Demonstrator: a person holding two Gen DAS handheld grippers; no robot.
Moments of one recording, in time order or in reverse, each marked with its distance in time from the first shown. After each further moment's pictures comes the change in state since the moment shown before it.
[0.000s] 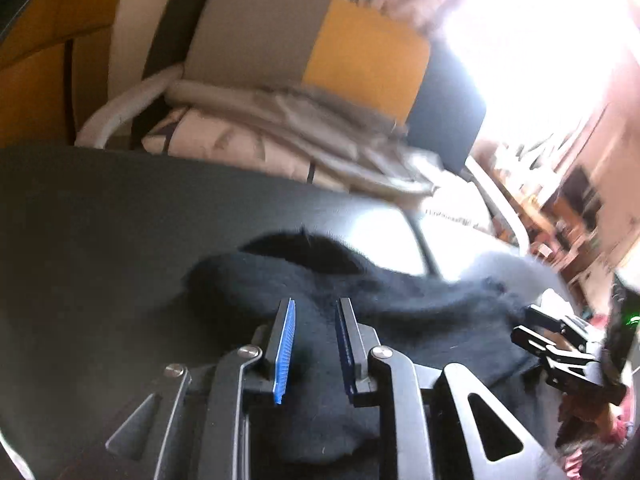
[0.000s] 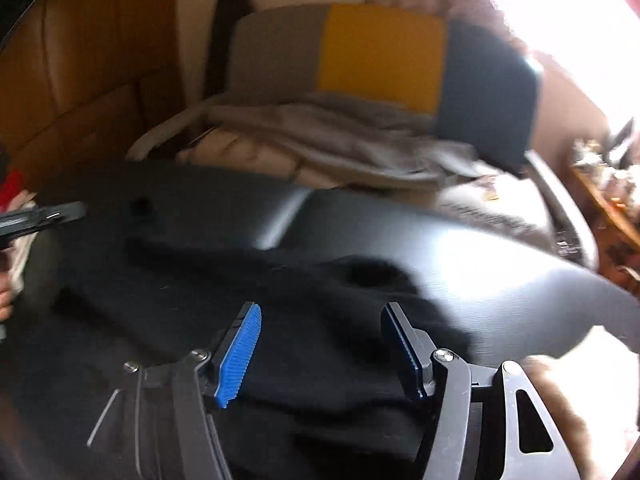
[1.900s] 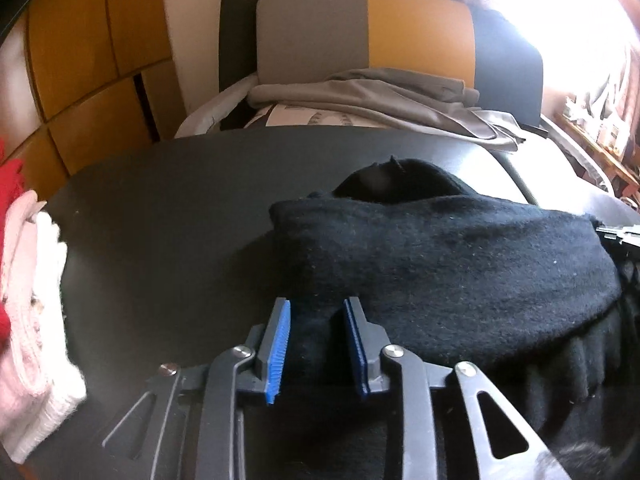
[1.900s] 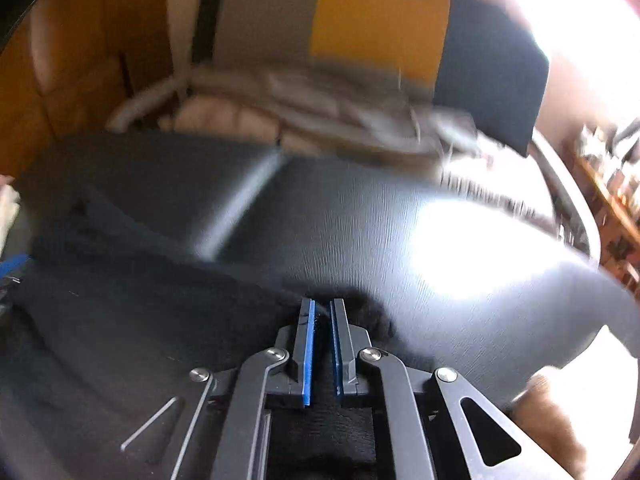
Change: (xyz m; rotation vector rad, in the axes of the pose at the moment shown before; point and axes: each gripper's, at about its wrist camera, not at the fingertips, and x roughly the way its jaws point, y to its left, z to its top) left arm -0.034 0.009 -0.078 0.108 -0.057 0.378; right arm 0.036 -0.056 -0.012 0.007 0.141 -0.074
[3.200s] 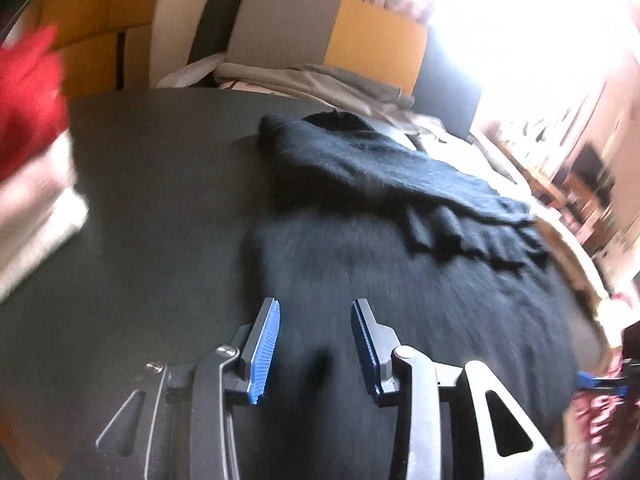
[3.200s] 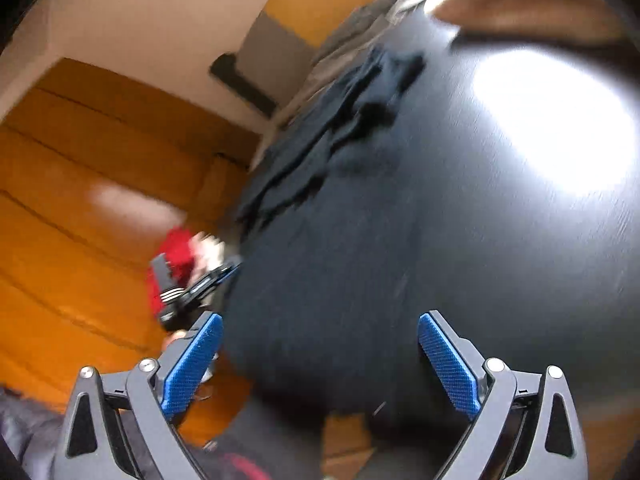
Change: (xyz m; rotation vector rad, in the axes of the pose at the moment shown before) left arm -0.115 0.068 -0.137 -0.124 0.018 -0.348; right arm -0.166 -0.019 -0.299 0.589 -0.069 0.855
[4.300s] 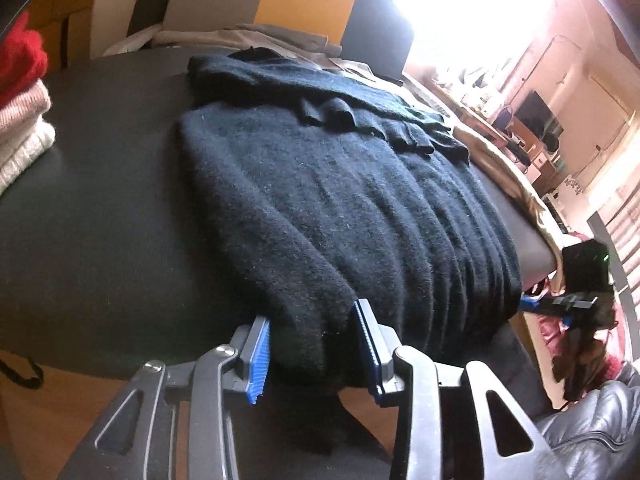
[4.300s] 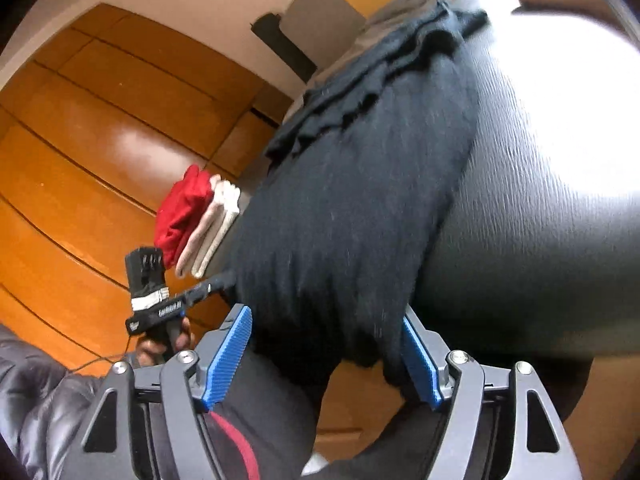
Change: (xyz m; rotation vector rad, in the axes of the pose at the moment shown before) left arm -0.033 -0.039 -0.070 0.147 0.183 -0.181; right arm 0.026 0.017 -0.056 -0.148 0.085 -0.046
